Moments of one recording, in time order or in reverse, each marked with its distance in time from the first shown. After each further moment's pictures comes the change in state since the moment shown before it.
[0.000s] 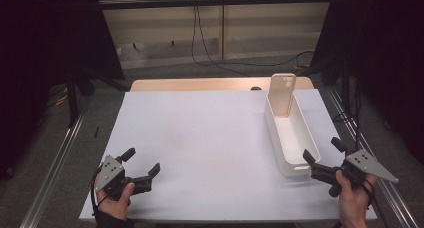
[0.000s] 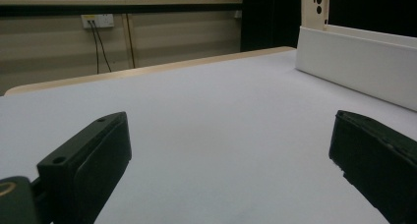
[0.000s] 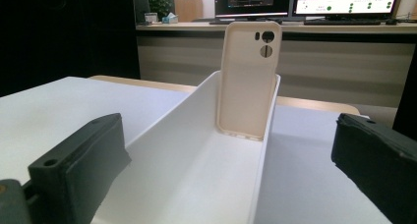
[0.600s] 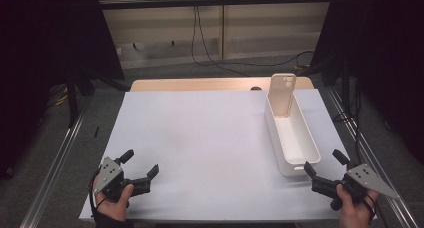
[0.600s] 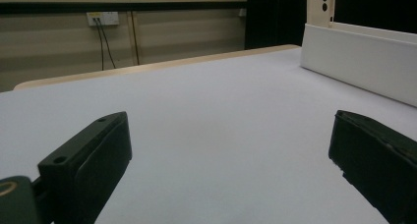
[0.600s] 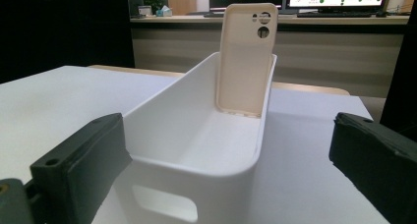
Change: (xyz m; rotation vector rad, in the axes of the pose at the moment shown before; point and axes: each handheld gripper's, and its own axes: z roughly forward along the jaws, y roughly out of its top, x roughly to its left) left arm 0.001 -0.003 -0.004 0.007 0.017 -0.001; right arm 0.010 -0.019 -0.022 0.021 -0.031 -0.008
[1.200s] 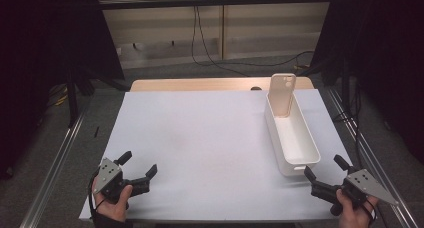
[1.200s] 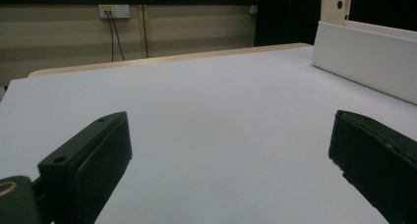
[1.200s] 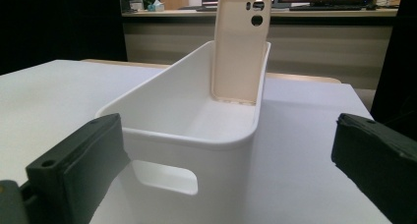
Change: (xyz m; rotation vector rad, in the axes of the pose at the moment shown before) left arm 0.002 -0.004 -0.002 0.014 0.046 -0.035; right arm 0.003 -0.009 -0.006 0.016 -0.032 0.009
